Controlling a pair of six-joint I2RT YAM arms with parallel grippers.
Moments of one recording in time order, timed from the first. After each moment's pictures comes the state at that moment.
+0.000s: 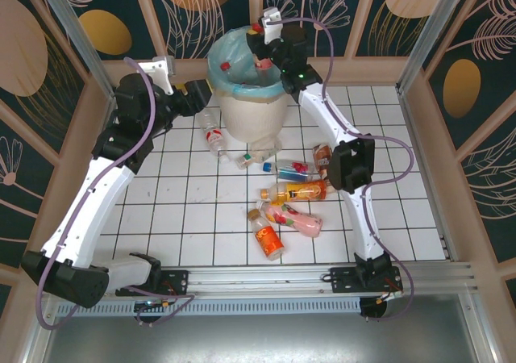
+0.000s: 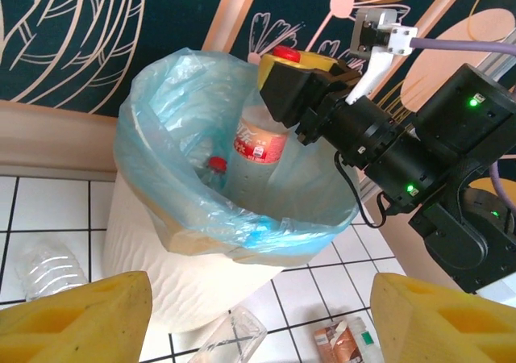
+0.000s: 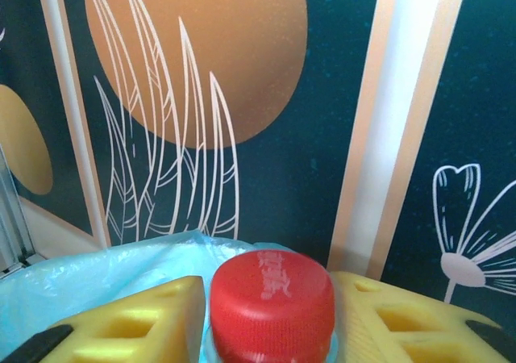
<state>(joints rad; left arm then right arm) -0.34 1.24 1.41 -0.39 0.15 -0.49 0.46 2.37 2.42 -0.01 -0.11 -0.09</state>
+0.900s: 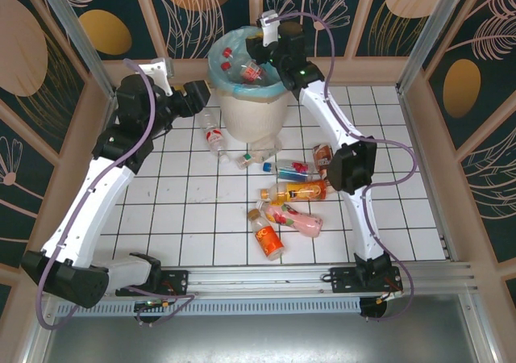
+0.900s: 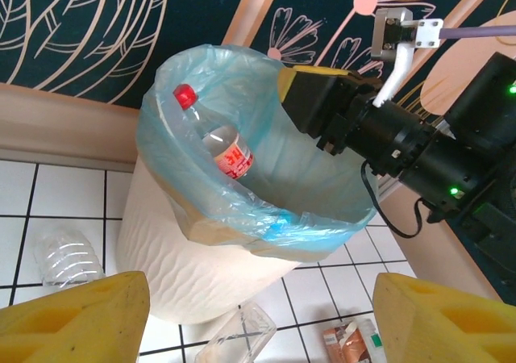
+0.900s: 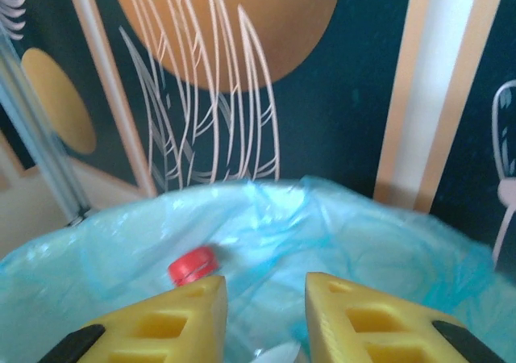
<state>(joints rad) -0.34 1.25 1.40 -0.41 0.12 -0.51 0.48 2.35 2.49 -0.28 -0.16 0.02</state>
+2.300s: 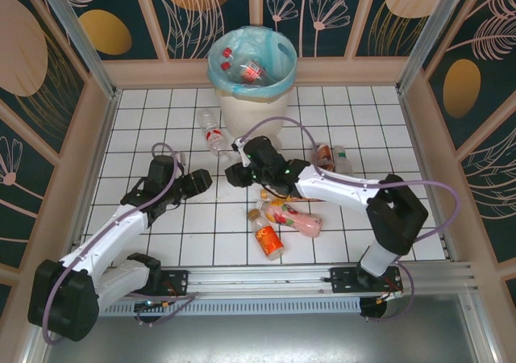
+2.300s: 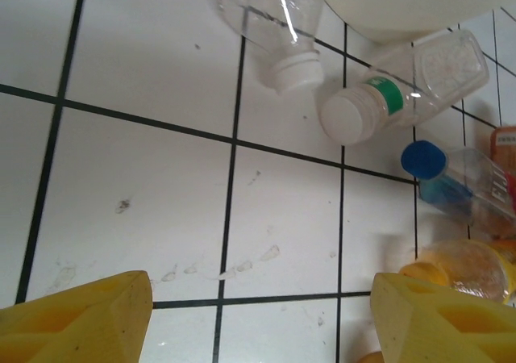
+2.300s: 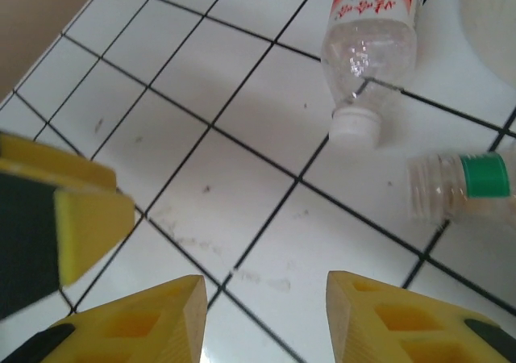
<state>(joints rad) -0.34 1.02 0.54 -0.28 0.17 -0.71 0.94 1.67 1.12 -0.08 -0.04 0.38</state>
